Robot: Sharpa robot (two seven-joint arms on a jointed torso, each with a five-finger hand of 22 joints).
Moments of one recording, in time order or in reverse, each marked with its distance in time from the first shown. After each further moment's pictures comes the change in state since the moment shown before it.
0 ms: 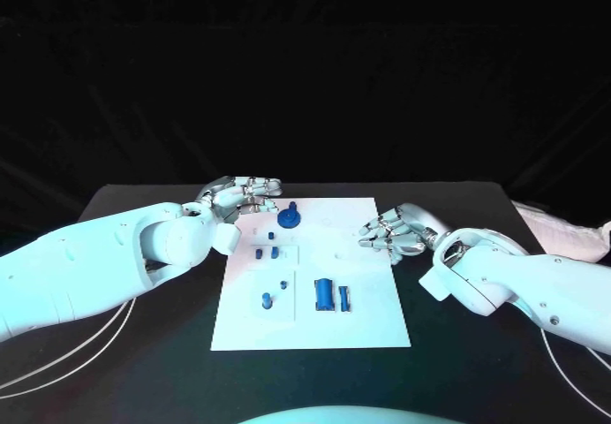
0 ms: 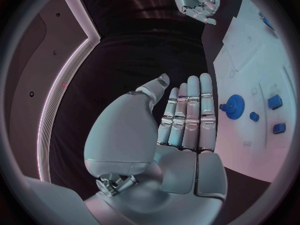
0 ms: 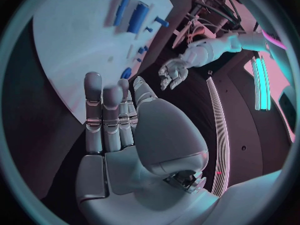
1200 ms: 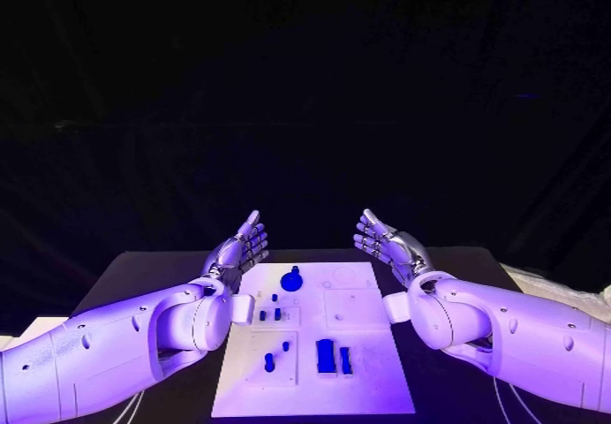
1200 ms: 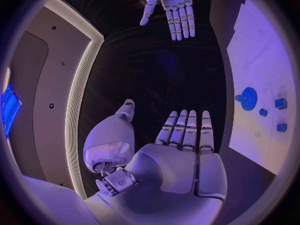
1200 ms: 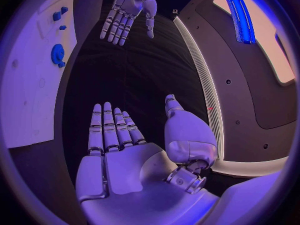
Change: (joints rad) left arm -0.099 0.041 0.021 0.101 0.001 -0.314 0.194; left_hand -0.791 0.136 -0.262 -0.002 -0.059 -0.614 -0.166 -0.112 -0.065 -0.657 -0.099 -0.198 -0.069 -0.623 -0.052 -0.629 -0.354 -0.075 -0.666 -0.054 -0.331 -0.610; right arm -0.027 0.112 0.020 -0.069 0.704 -0.160 0.416; right_hand -0.849 -0.035 0.068 -0.095 -0.160 -0.591 -0.114 -0.058 -0.274 -0.621 -0.054 -0.407 -0.725 -0.791 0.019 -0.671 -0.532 -0.073 -0.660 -0.055 -0.717 -0.513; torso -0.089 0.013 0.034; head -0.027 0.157
